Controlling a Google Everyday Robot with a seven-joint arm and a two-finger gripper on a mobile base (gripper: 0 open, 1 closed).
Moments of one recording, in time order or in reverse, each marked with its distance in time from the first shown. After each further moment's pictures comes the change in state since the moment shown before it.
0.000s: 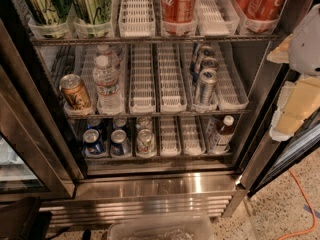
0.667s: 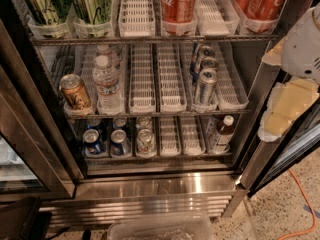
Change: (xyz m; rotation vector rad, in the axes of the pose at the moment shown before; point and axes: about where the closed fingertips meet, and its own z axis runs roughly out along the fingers) arm -0.013 0.003 0.006 0.003 -0.042 0.037
